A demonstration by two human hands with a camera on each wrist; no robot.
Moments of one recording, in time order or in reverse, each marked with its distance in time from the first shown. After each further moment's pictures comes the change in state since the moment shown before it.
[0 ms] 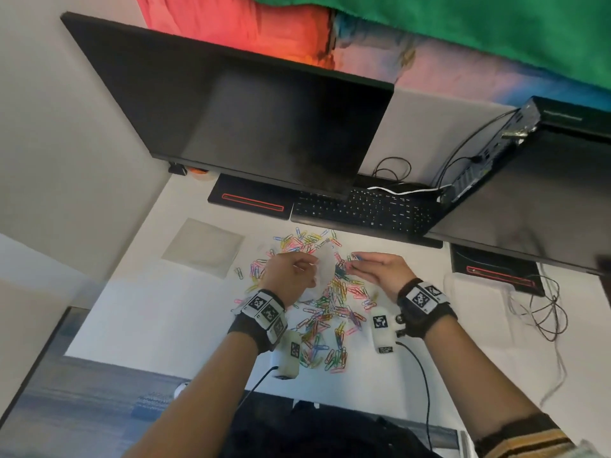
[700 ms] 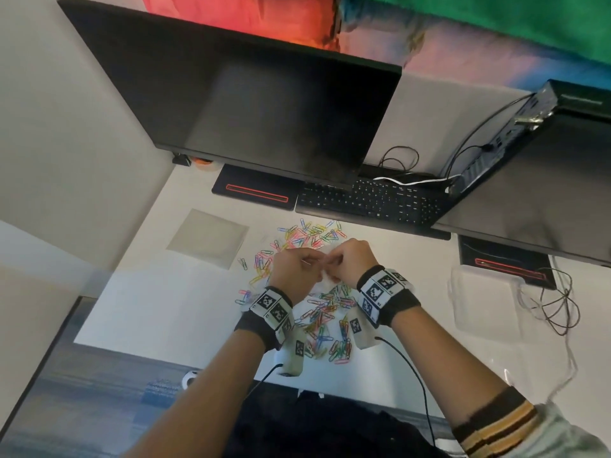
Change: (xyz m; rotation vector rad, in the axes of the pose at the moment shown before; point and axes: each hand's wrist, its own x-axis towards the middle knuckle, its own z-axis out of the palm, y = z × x) left_hand -0.007 -0.002 0.009 0.098 0.029 0.079; right_hand -0.004 -0.006 0.074 -1.115 0.004 -0.277
